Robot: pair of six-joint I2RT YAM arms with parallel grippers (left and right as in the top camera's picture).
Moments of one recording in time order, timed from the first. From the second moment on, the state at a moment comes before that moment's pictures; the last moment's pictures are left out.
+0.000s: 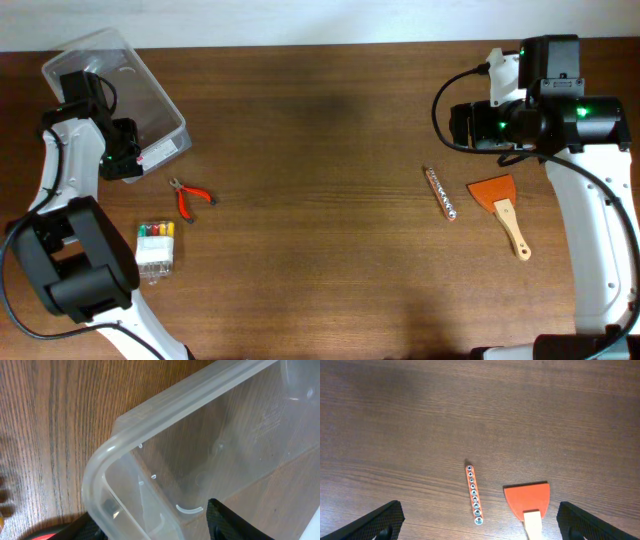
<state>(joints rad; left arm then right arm) 0.31 2.05 1.65 -0.88 -0.01 -1.42 0.00 1.57 1.68 -1.11 -0.05 -0.12</state>
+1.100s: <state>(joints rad) 0.31 2.10 1.65 -0.88 0.04 -1.44 0.00 1.57 1.68 -1.12 -0.05 -0.12</state>
